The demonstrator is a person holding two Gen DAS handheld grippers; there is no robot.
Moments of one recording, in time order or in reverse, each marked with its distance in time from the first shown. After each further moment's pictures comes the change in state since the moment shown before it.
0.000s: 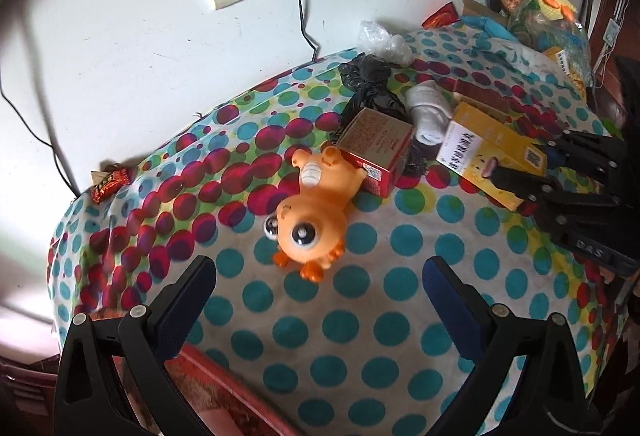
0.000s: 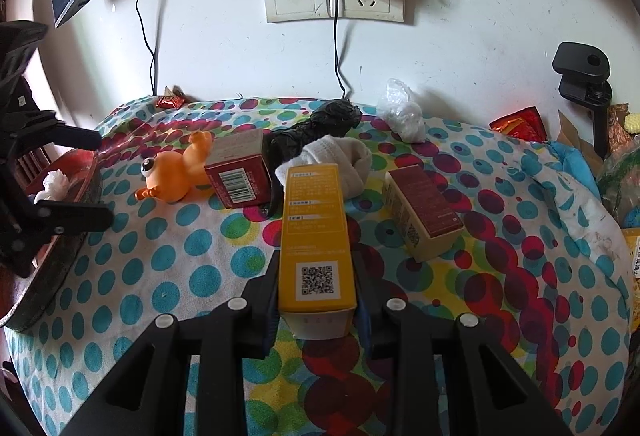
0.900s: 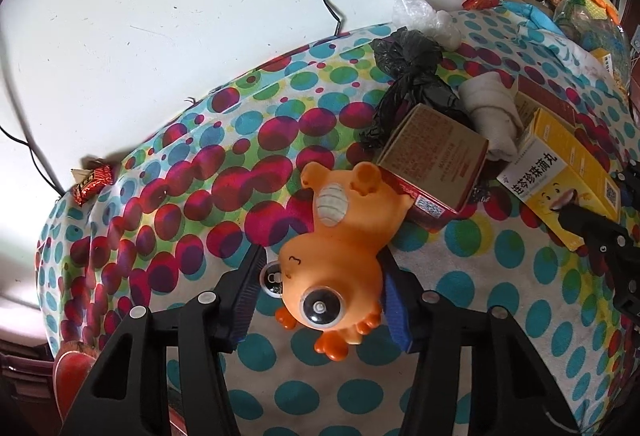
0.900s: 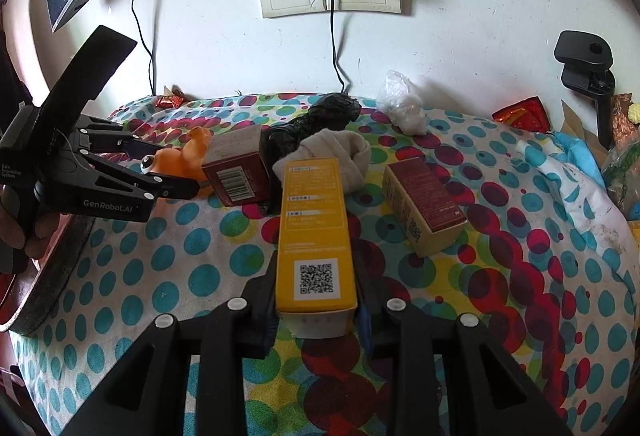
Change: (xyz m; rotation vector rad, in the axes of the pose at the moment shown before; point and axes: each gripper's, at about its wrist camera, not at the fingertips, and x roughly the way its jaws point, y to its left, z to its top) left arm 0.053 0.007 0.021 -0.045 0.075 0.047; right arm 0.004 -0.003 0.000 0.019 0.019 0.015
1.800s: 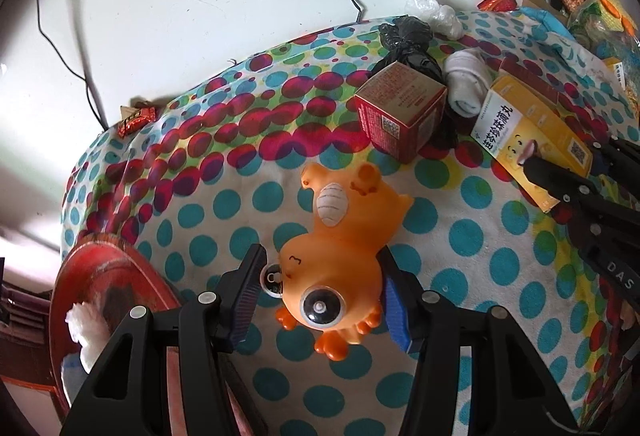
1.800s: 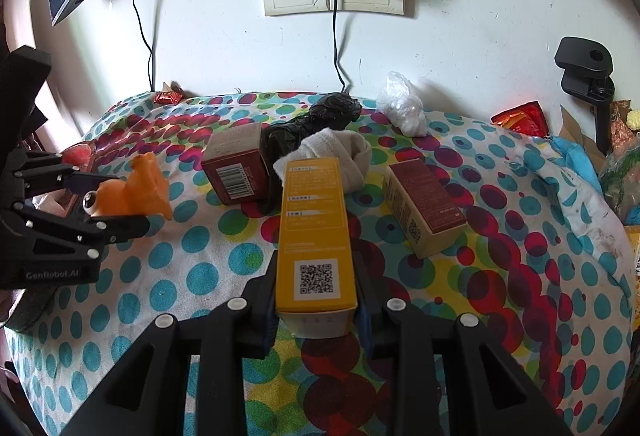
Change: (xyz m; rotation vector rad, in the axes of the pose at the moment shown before) left arm -0.040 -0.022 -0.046 -0.139 0.008 0.110; right arm 0.000 0.004 0.001 -0.017 0.002 -0.018
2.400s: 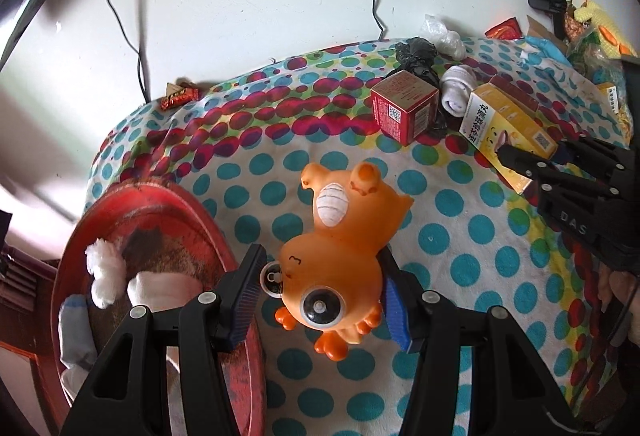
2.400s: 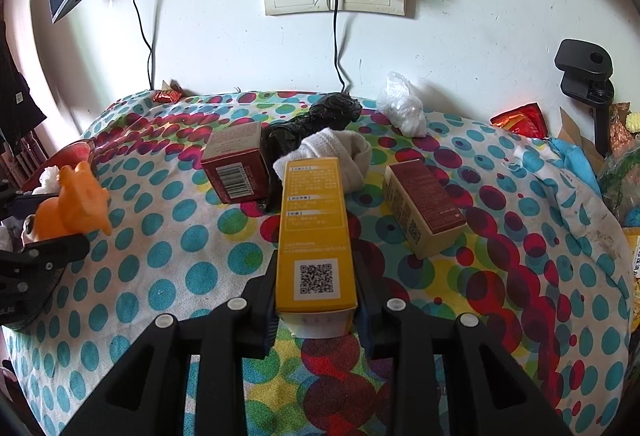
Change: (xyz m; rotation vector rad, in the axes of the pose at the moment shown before) left arm -0.048 0.006 -0.042 -0.119 -0.057 0.022; right arm 0.000 0.001 0.000 -0.008 0.000 -0.008
